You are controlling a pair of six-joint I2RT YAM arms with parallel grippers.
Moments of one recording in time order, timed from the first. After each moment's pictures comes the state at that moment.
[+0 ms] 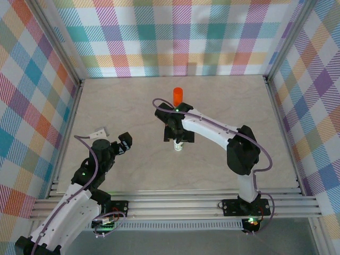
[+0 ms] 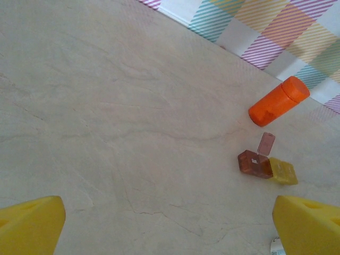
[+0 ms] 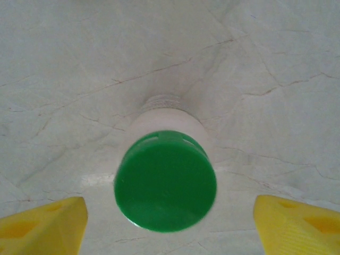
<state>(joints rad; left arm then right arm) -0.39 0.56 0.43 -0.31 -0.27 -0.64 0.86 1.97 1.73 -1.21 0.16 0.89</state>
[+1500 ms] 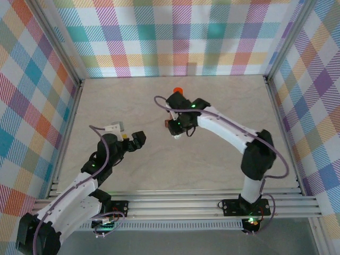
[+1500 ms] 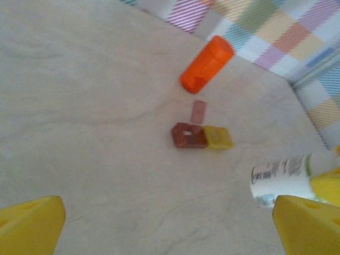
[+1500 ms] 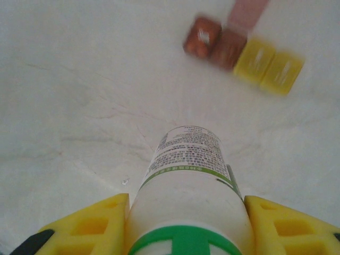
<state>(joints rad) -0.45 0.81 0.41 0.03 -0.01 -0.58 0.77 1.76 1.65 -0.99 0.01 0.16</state>
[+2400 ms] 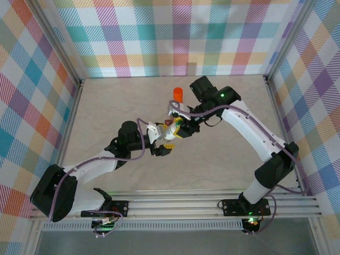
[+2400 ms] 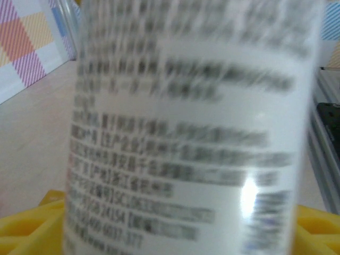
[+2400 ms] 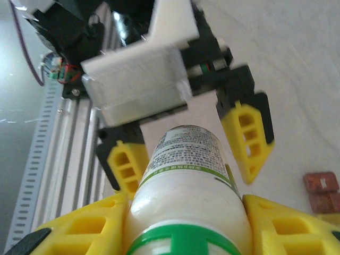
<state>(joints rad) -0.57 1.26 0.58 0.43 0.68 0.25 0.63 1.61 1.73 -1.22 -0.70 -0.79</state>
